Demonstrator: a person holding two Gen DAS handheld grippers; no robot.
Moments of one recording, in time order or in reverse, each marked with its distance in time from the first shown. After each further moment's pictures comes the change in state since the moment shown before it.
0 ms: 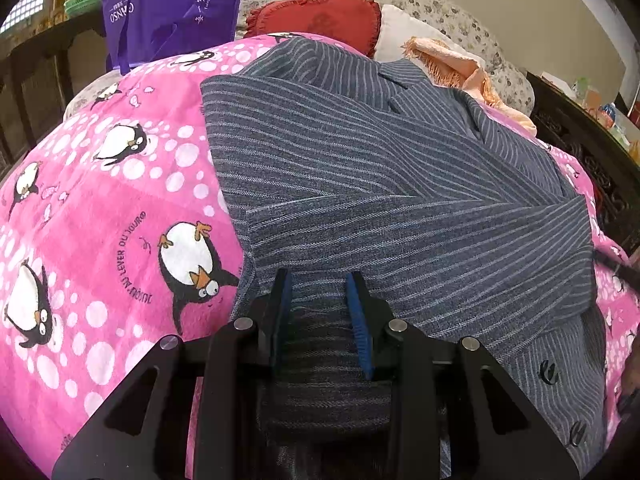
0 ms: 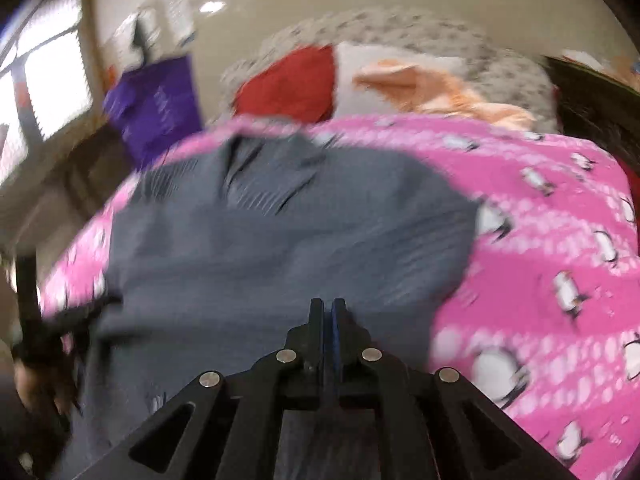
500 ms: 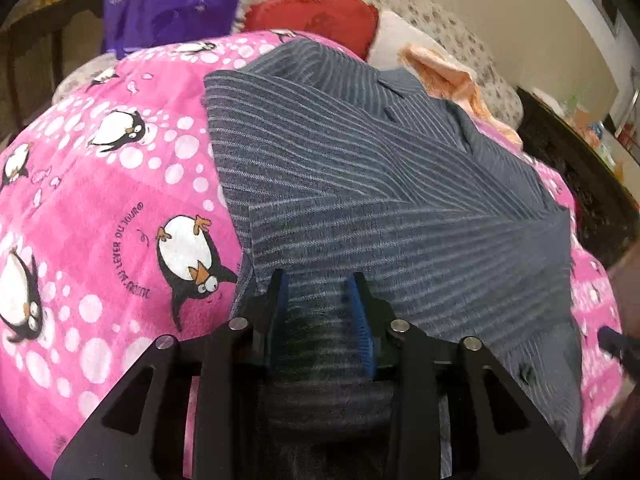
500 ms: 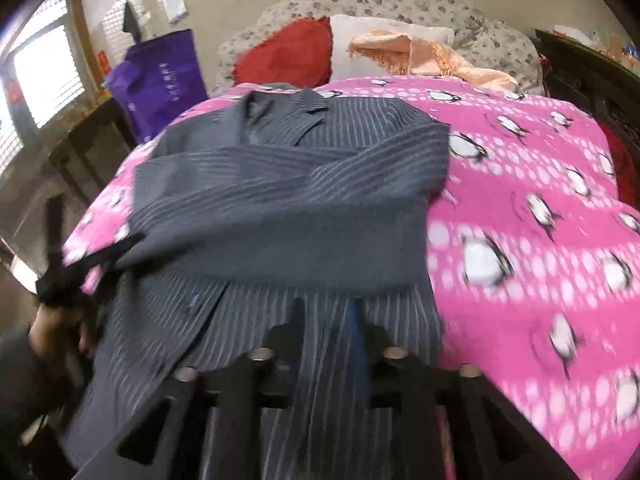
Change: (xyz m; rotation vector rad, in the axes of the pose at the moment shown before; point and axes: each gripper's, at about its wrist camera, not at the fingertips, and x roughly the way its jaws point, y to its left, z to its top) left arm -0.012 0.013 0.003 -0.026 0.050 -0.076; right arm -0.077 0.013 -0.051 0.064 0.090 0.001
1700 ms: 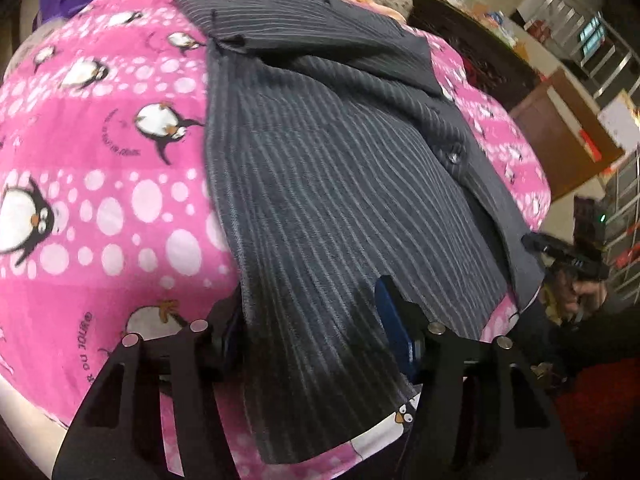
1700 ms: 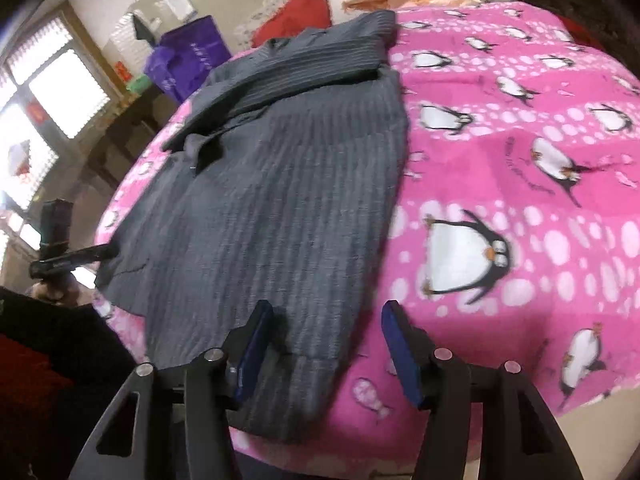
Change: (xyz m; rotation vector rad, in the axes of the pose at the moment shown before) left arm -0.145 0.024 -0.159 0.256 0.270 -0.281; right arm -0.069 -0.004 -0.198 0.126 0.071 0.201
